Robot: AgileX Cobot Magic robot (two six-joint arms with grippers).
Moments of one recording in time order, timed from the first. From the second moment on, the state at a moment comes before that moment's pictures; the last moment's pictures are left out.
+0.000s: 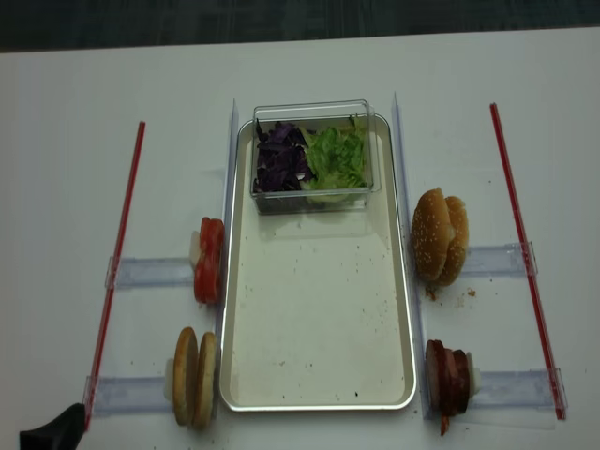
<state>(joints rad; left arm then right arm) 0.02 0.23 -0.57 -0.11 1.25 0.08 -0.06 -0.02 -0.48 0.01 1.14 0.03</state>
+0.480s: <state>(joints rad) 0.02 0.60 -0.74 -0.19 1.26 0.08 -0.06 -0.02 -0.48 0.01 1.14 0.03</state>
